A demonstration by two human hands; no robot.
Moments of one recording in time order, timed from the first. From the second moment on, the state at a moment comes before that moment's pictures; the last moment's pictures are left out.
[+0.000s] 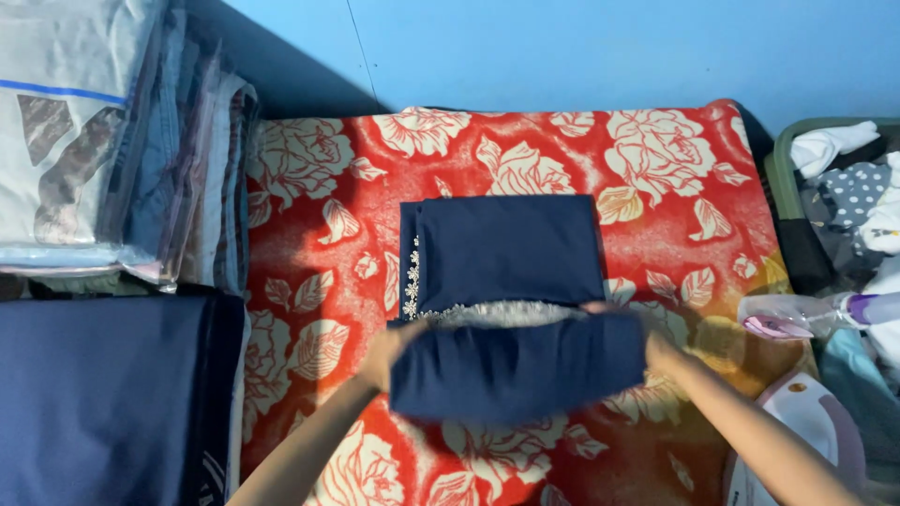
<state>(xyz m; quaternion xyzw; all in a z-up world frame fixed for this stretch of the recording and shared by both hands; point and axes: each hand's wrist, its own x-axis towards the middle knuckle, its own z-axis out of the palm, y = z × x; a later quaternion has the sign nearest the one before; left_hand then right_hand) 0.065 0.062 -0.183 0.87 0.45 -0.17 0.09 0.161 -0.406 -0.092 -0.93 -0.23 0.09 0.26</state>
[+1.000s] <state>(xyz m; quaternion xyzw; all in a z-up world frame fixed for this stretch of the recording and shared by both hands) -0.079 0.043 -0.132 0.82 0.31 -0.08 0.47 -0.009 -0.375 -0.110 -0.98 0.12 -0.08 0.15</state>
